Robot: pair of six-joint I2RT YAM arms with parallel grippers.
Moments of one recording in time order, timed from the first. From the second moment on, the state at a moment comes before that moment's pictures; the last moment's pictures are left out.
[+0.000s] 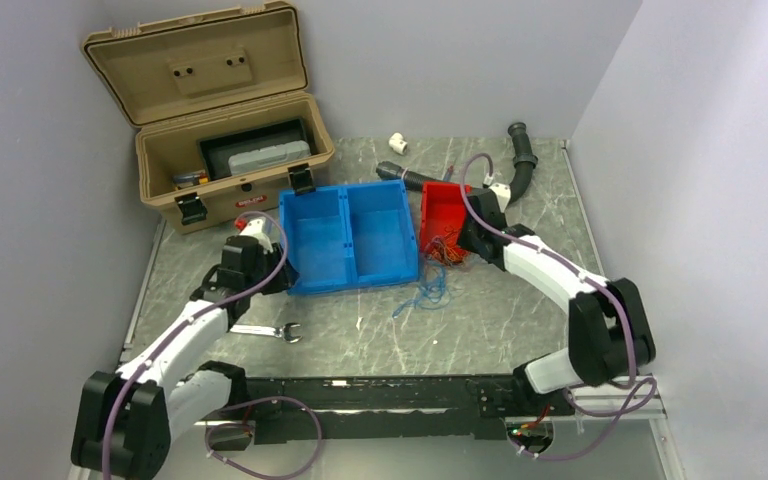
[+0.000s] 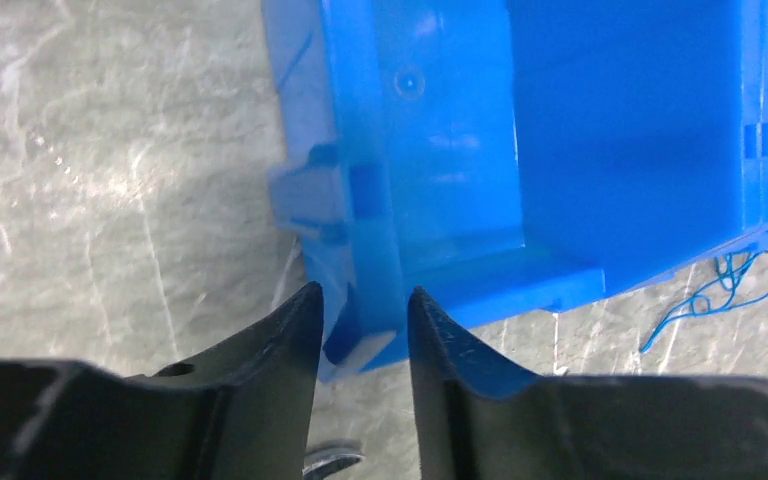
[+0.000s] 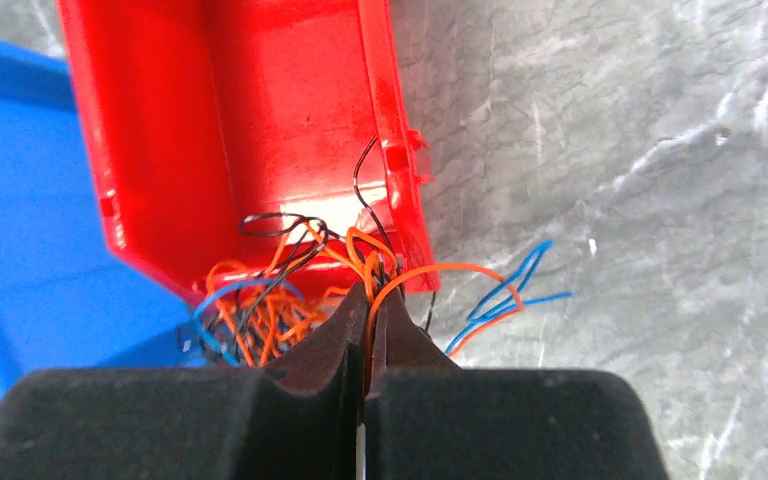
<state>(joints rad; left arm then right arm) -0.24 0.98 0.45 -0.16 0.11 -0.47 0.37 1.48 0.89 -0.26 0.29 0.58</state>
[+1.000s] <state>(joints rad) -0.54 1.71 1.09 -0.09 0.05 -0.40 0.37 1.02 0.77 -0.50 0.18 0.54</state>
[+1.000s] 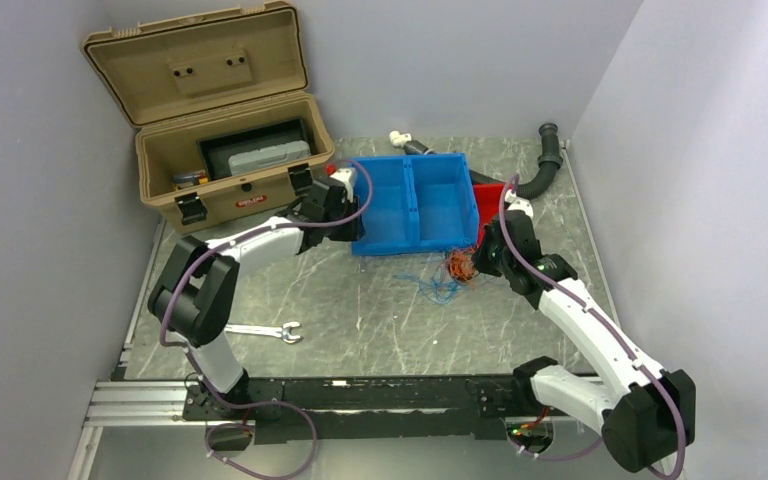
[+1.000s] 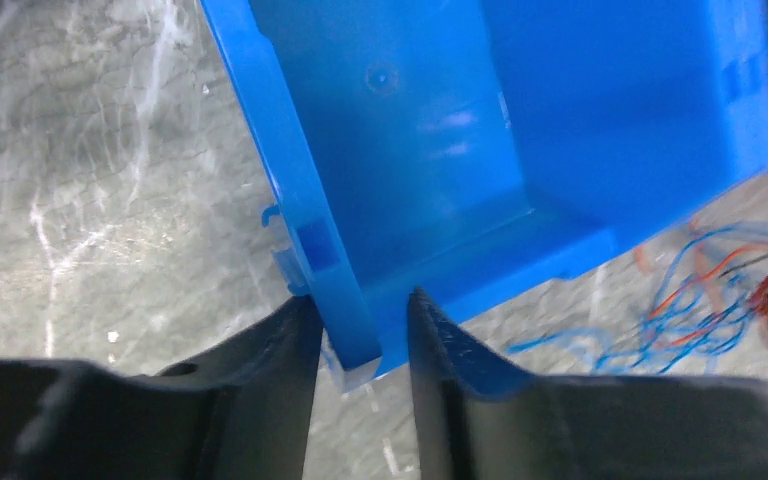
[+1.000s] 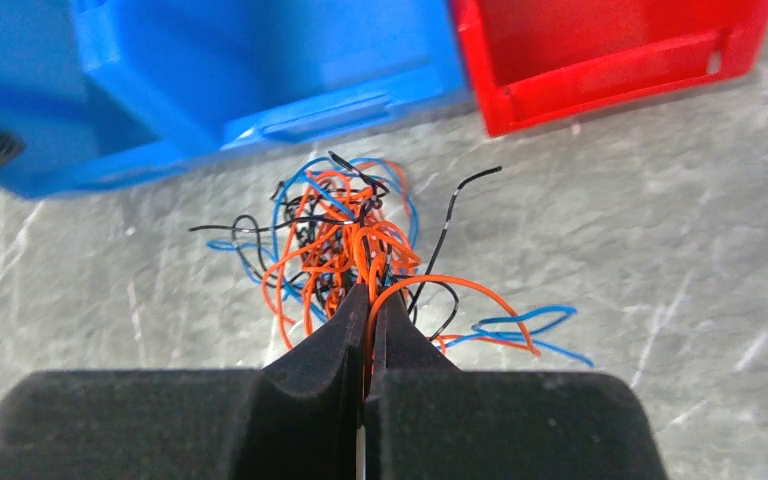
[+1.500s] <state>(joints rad) -0.54 1.23 0.81 -0.02 0.24 -0.38 0.43 1.03 0.77 -0.37 -0.31 0.50</state>
